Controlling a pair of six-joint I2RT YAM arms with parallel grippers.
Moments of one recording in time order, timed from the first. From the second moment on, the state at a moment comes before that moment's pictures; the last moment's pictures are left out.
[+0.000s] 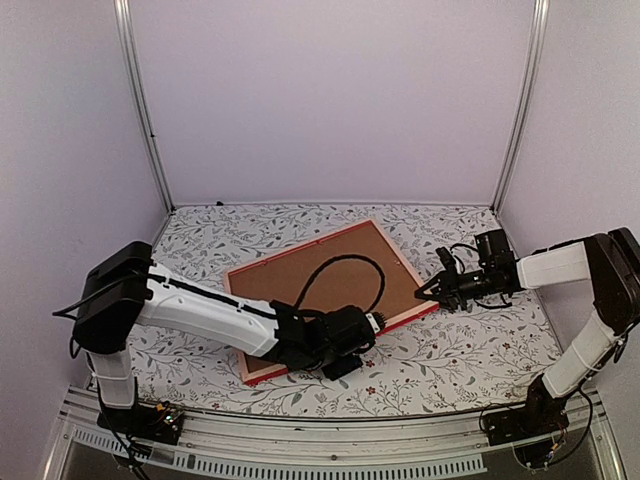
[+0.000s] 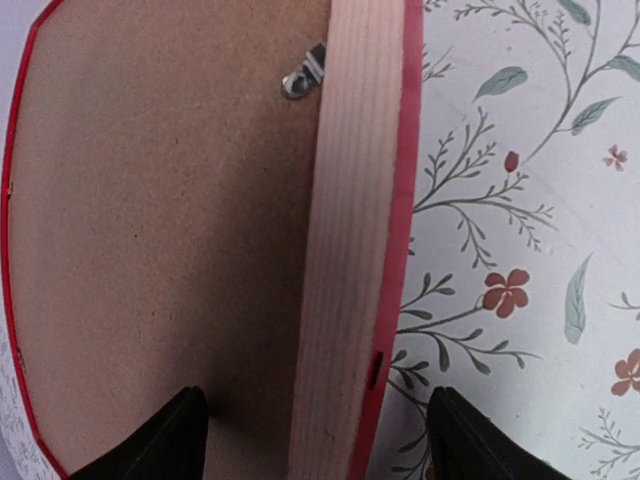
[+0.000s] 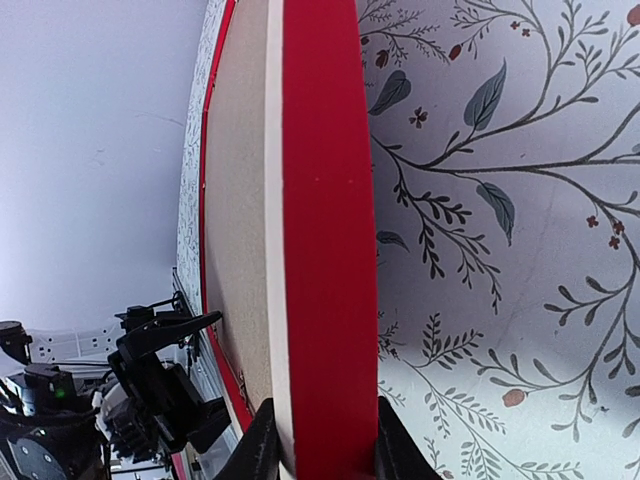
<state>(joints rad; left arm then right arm) -1.29 1.96 1.23 -0.30 -0.48 -0.02 0.24 1.60 0.70 -0.01 -0.90 0.52</state>
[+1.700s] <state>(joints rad) -1.33 1.84 1.29 -0.47 -0.95 0.21 0.07 1.44 0.85 -0.27 -0.83 0.48</state>
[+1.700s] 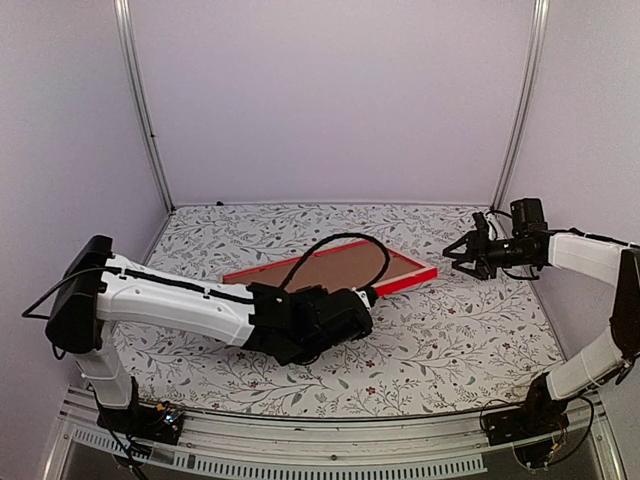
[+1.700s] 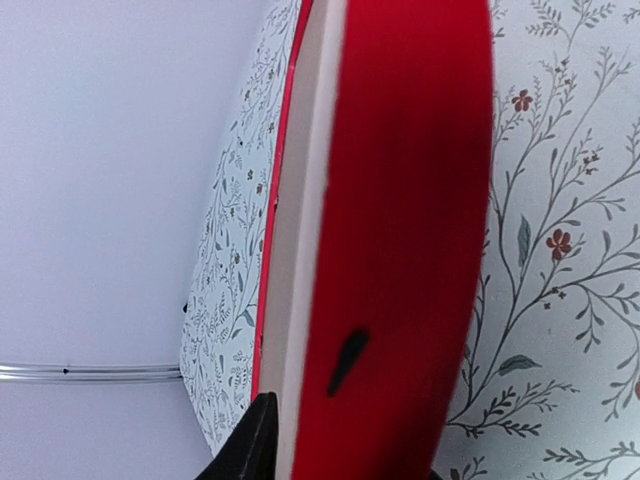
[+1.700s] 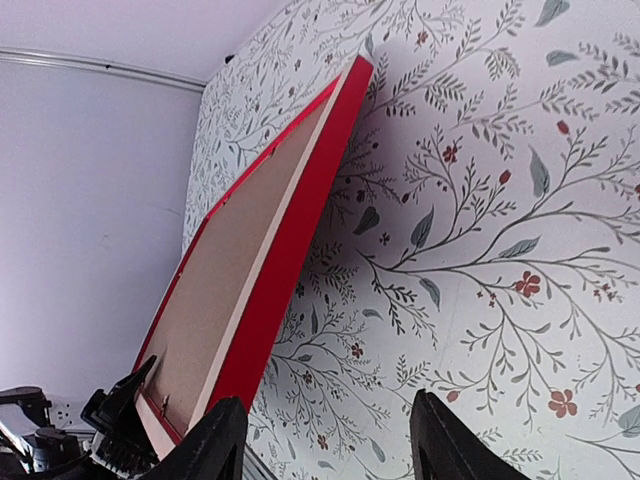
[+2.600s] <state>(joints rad) -1.00 1.54 1.75 -0.65 -0.29 -0.04 -0.04 1.37 1.01 -0.38 -0.80 0.42</state>
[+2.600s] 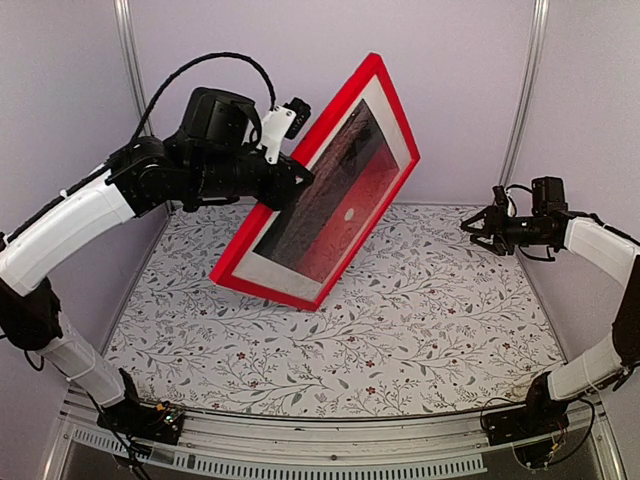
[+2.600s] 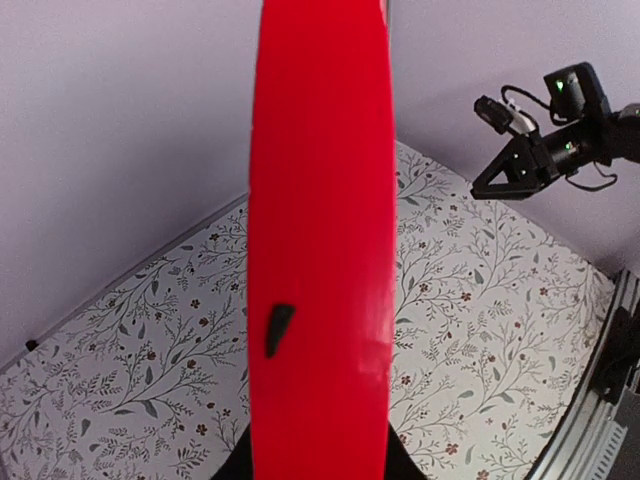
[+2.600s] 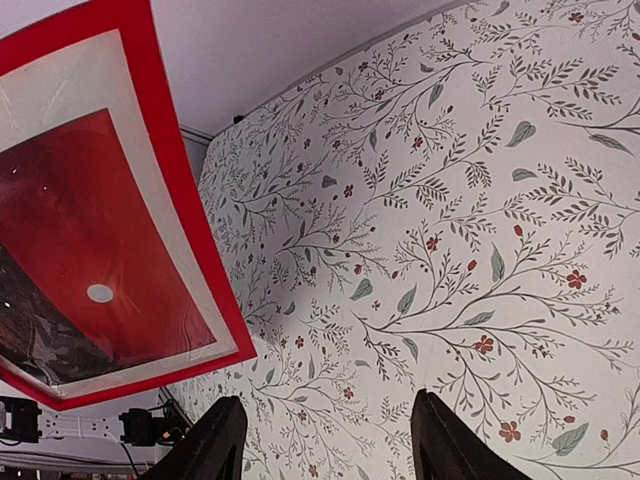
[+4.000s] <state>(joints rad) -0.49 1.72 0.86 0.49 0.59 -1.17 -0.04 1.45 1.03 -0.38 -0.83 0.37</state>
